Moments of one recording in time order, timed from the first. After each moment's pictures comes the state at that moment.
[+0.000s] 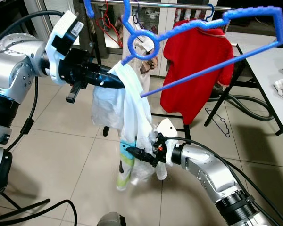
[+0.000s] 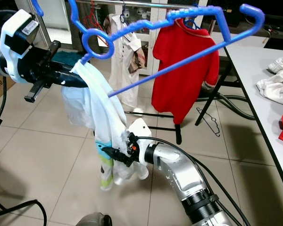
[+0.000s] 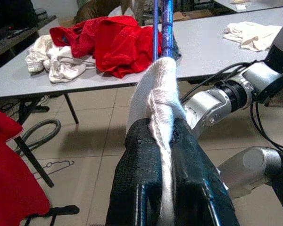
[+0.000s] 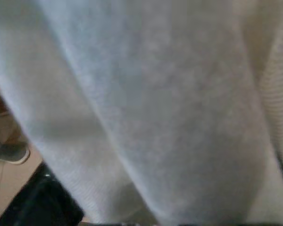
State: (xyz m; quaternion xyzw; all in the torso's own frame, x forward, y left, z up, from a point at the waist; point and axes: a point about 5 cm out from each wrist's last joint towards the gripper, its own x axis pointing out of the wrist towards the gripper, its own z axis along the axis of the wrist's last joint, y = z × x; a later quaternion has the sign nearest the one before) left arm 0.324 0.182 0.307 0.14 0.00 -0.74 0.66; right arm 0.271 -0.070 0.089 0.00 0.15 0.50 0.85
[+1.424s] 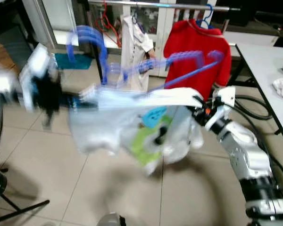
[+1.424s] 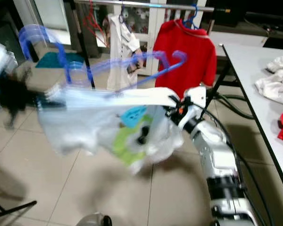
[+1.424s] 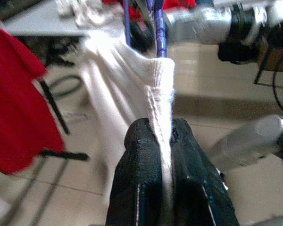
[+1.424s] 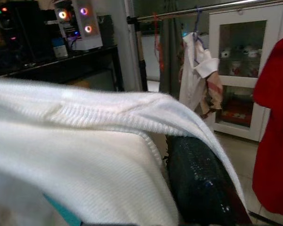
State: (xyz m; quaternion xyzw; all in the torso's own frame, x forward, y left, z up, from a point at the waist) left arm 0.294 0.238 0.241 0.15 0.08 -0.66 0.73; right arm 0.324 -0.173 0.140 0.07 -0.01 0.27 0.96
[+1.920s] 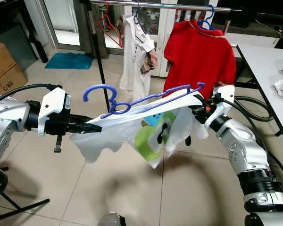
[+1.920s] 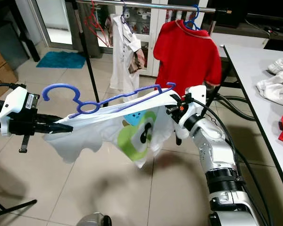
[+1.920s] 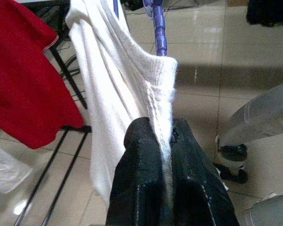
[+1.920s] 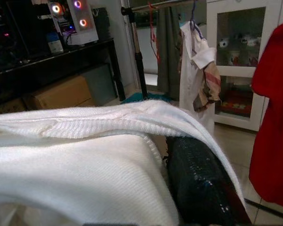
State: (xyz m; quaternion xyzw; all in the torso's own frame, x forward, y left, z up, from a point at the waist) left arm 0.279 0.237 0.203 0.25 0.11 -0.61 0.75; right arm 0.334 -0.176 0.136 0.08 0.01 0.26 0.96
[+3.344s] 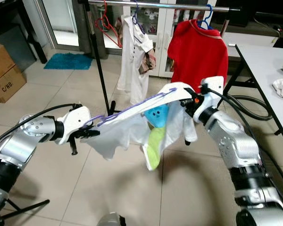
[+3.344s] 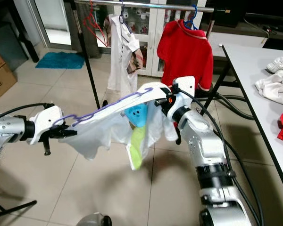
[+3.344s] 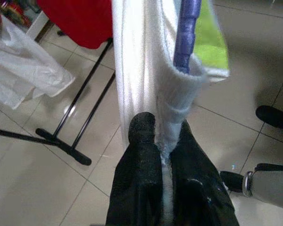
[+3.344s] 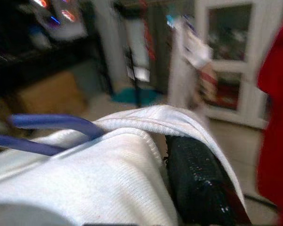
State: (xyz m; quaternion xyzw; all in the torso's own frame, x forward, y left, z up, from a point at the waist) left arm 0.299 0.232 0.131 0.33 0.23 -0.47 0.79; right arm 0.345 -0.149 0.150 0.06 0.05 0.20 0.98
